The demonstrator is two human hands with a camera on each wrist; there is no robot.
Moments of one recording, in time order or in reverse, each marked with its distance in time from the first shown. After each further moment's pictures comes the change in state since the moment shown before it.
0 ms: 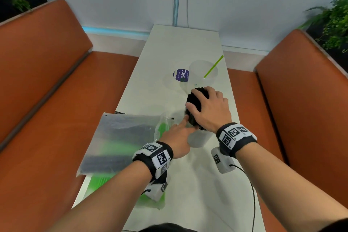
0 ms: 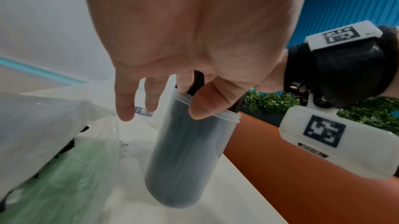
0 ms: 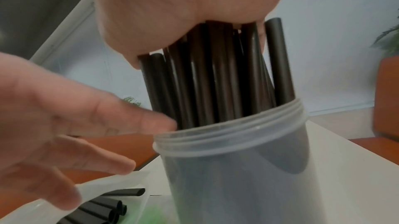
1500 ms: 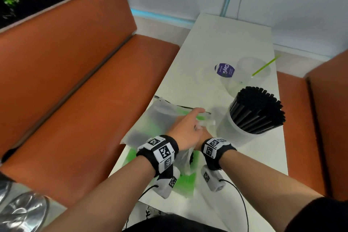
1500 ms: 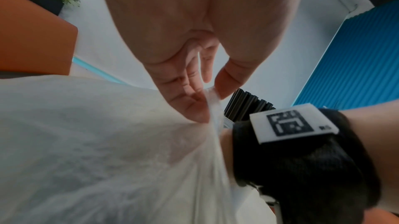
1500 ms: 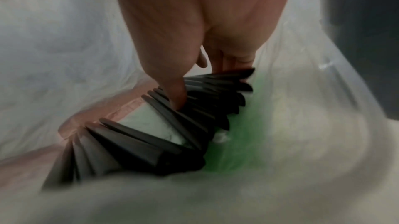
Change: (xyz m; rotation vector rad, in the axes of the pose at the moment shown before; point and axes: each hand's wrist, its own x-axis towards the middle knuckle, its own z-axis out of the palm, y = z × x) left_hand -0.061 -0.063 -0.018 -0.514 0.379 -0.133; right_hand -0.038 -0.111 0.127 0.395 -0.644 -0.109
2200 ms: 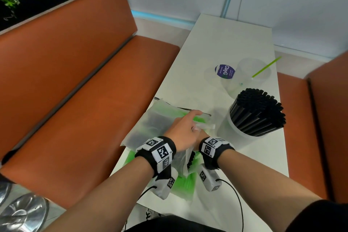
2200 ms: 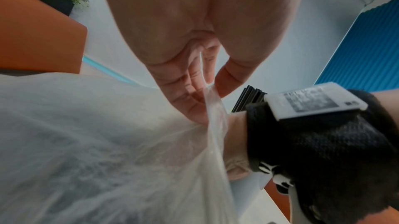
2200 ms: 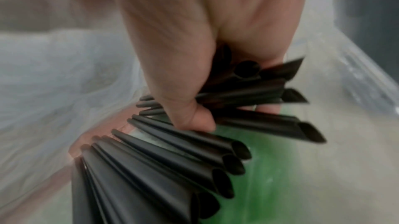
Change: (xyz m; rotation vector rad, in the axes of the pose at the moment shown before) left_hand 0.008 -0.013 0.000 -0.031 0.008 -0.004; right_hand 0.000 -0.007 -0.012 -0.008 -0.139 0.099
